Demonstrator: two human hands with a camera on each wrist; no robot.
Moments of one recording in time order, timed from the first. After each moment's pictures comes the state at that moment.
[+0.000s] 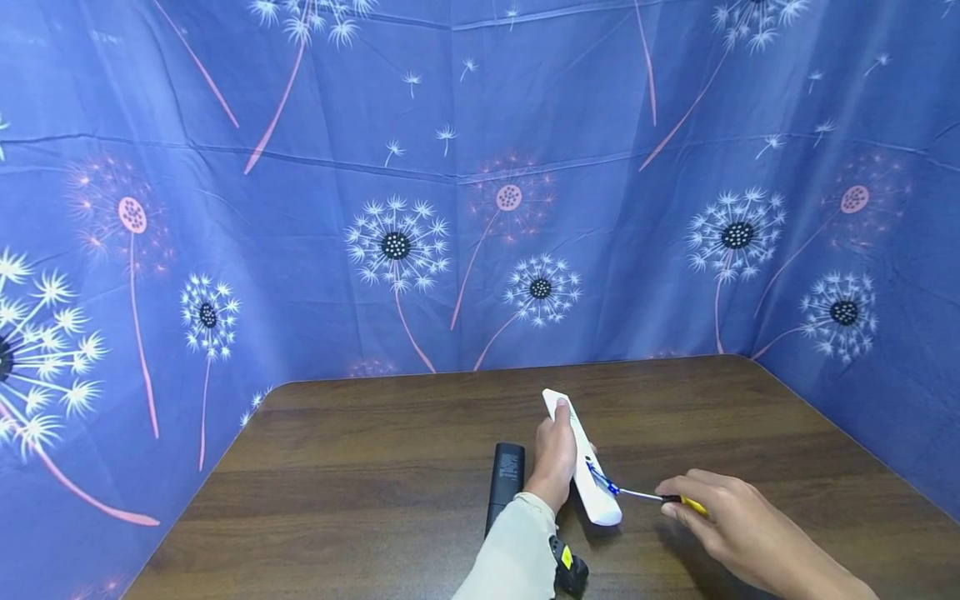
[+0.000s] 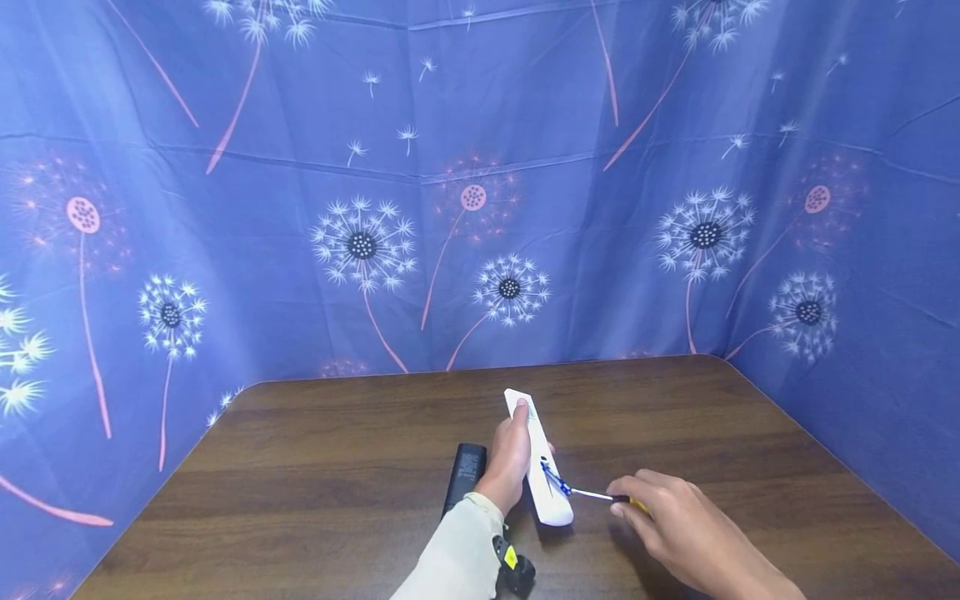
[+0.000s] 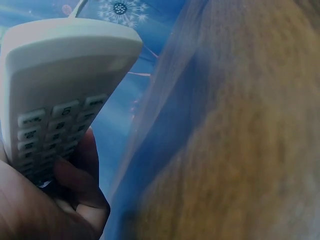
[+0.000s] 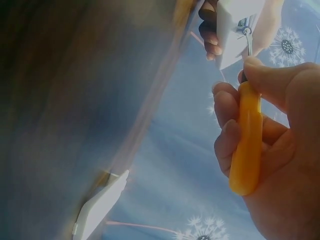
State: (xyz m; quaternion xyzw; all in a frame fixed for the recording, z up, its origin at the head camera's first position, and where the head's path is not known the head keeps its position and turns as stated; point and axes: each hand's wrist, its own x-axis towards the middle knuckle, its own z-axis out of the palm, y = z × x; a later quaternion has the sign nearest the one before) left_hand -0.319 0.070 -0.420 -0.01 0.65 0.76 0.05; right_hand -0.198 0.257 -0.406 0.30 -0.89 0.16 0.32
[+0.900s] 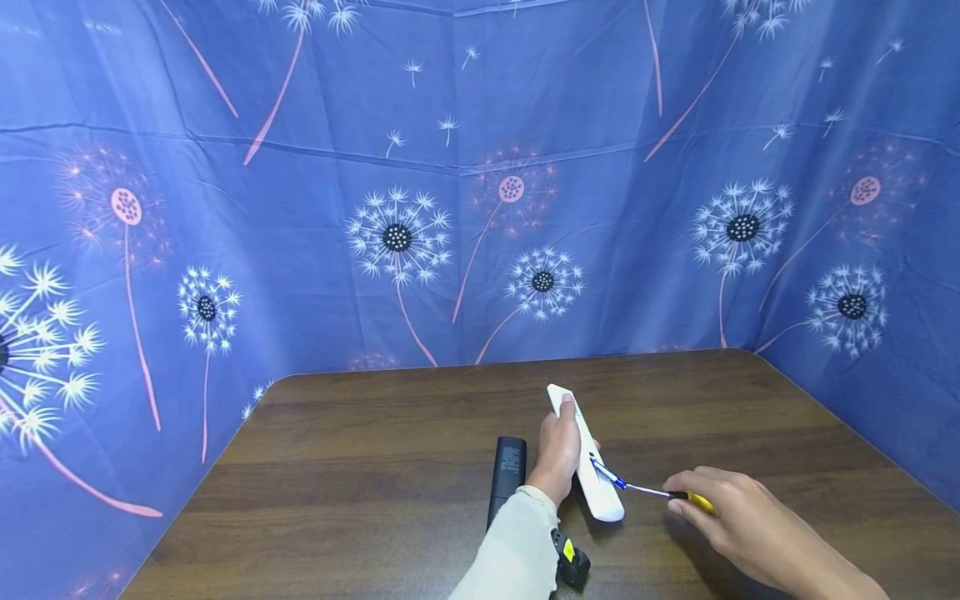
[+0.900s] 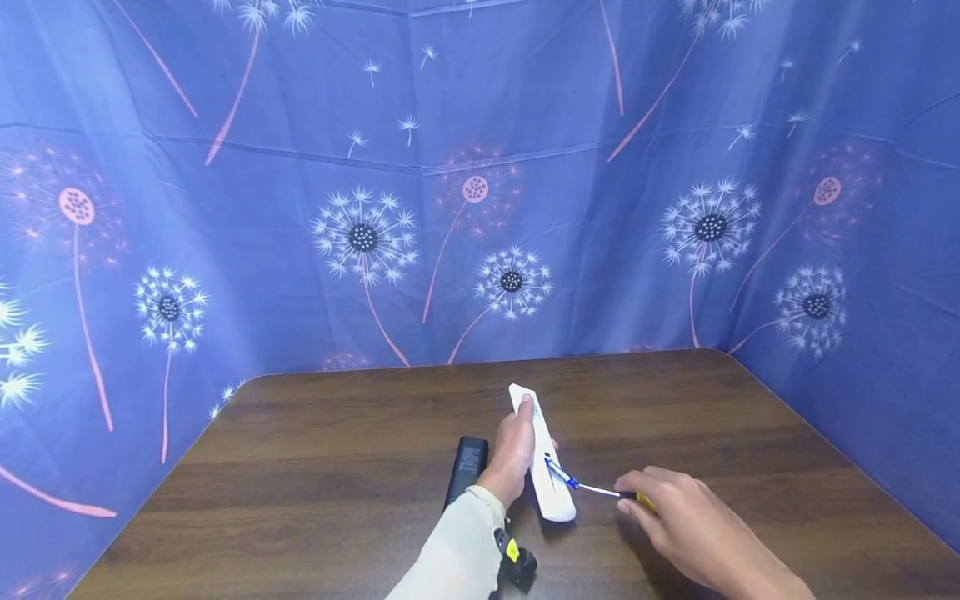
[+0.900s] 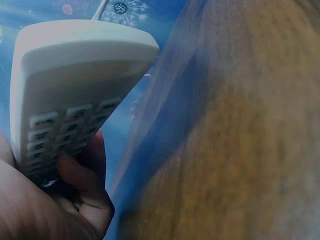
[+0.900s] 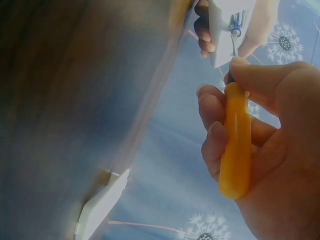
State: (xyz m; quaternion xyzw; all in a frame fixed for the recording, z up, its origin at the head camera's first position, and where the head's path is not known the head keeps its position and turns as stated) left_hand -0.321 0.074 -0.420 -0.03 0.67 0.74 0.05; right_hand -0.199 0.262 -0.408 0.24 -0.92 0.13 0.27
